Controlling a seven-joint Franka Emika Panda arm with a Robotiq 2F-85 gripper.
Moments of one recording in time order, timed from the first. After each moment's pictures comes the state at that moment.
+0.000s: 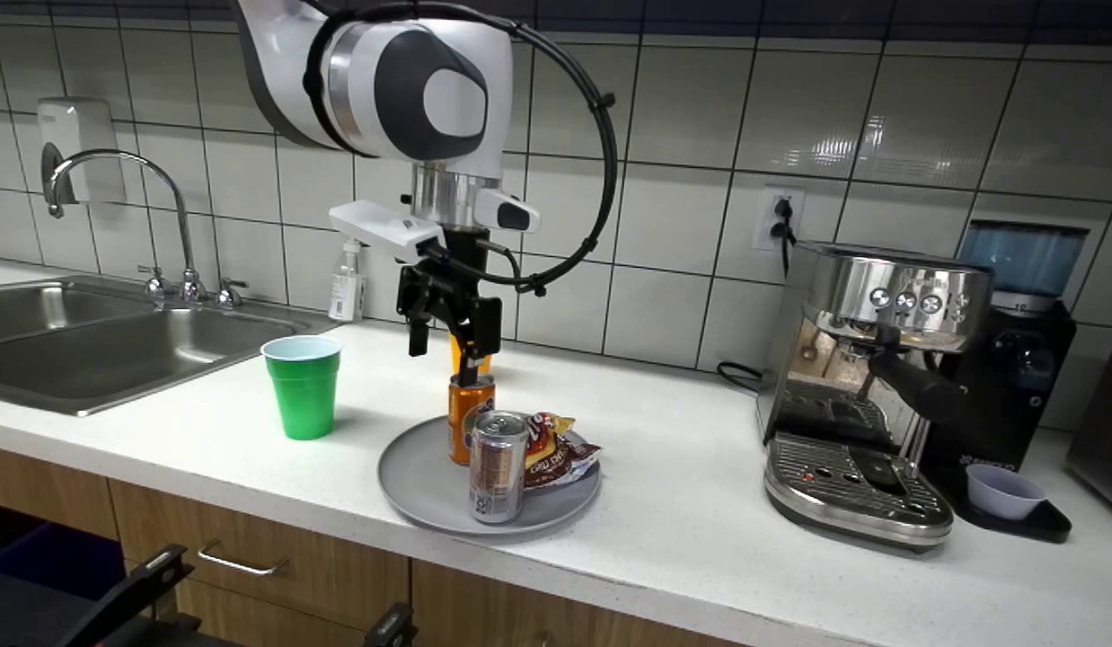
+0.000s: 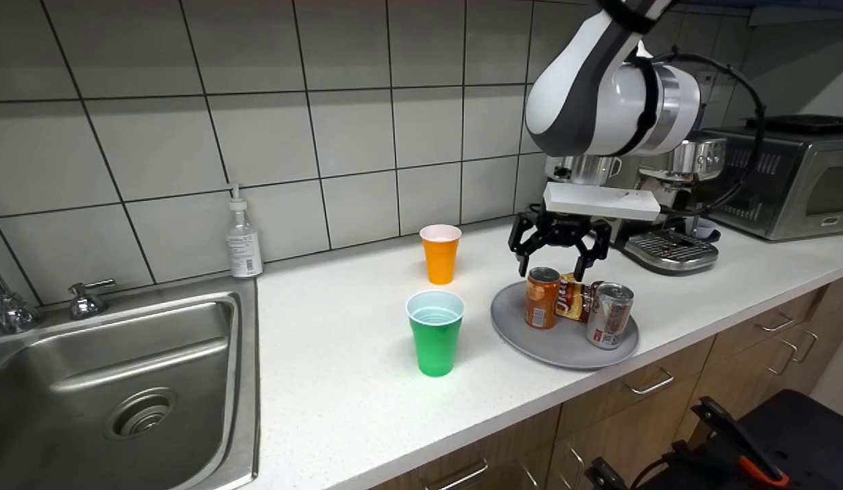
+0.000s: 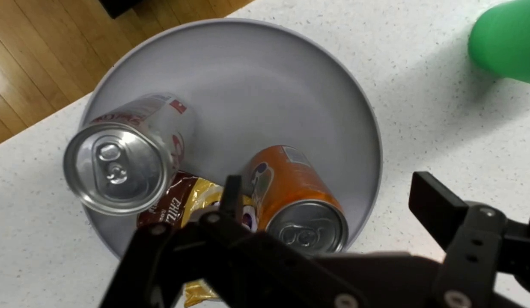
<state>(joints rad) -0.04 0.01 -0.07 -2.60 0.15 2.63 0.18</state>
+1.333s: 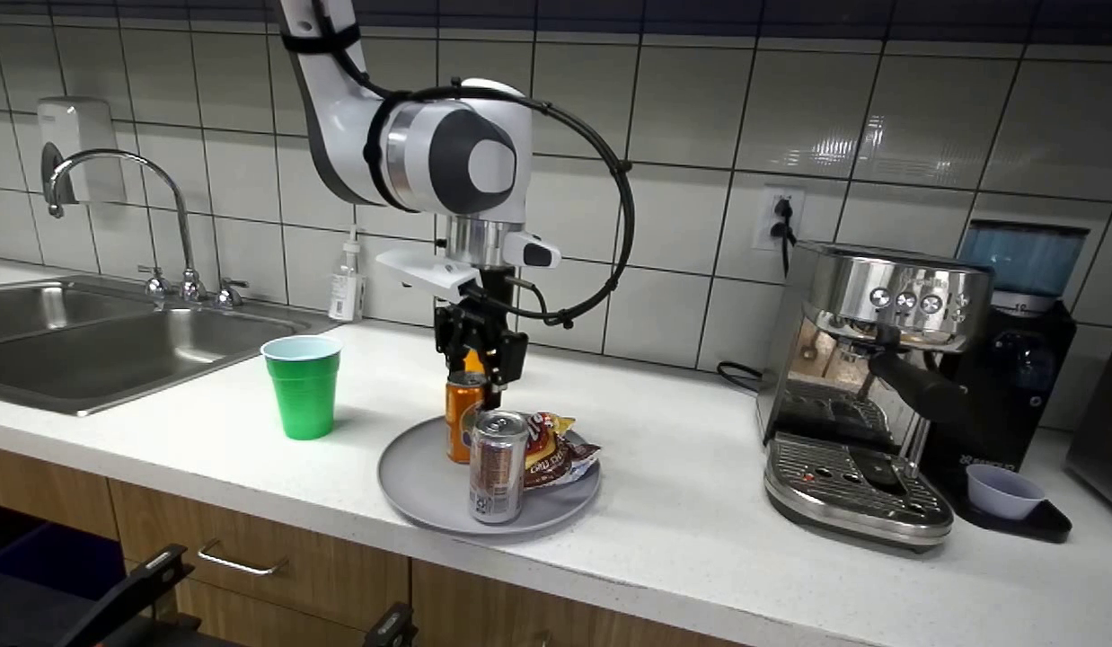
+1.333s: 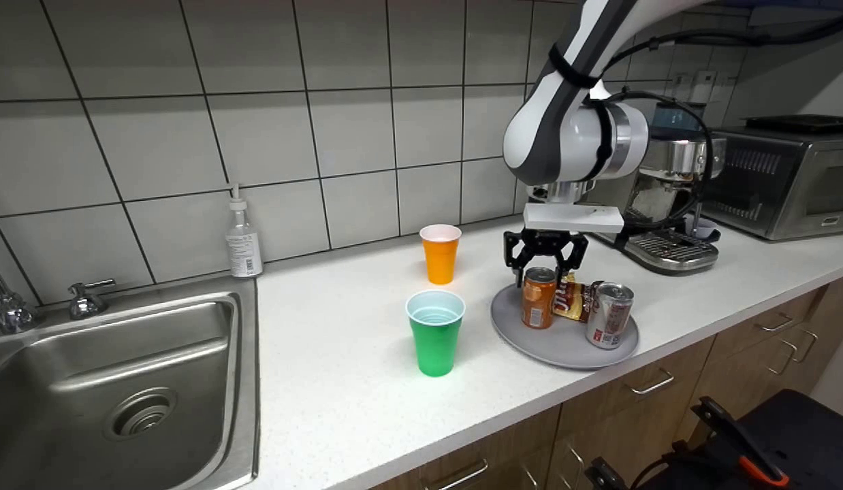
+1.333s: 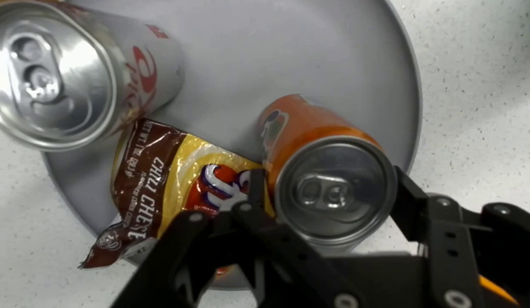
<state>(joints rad) -0.04 0.24 -0.09 -2.42 0.11 2.67 0.21</state>
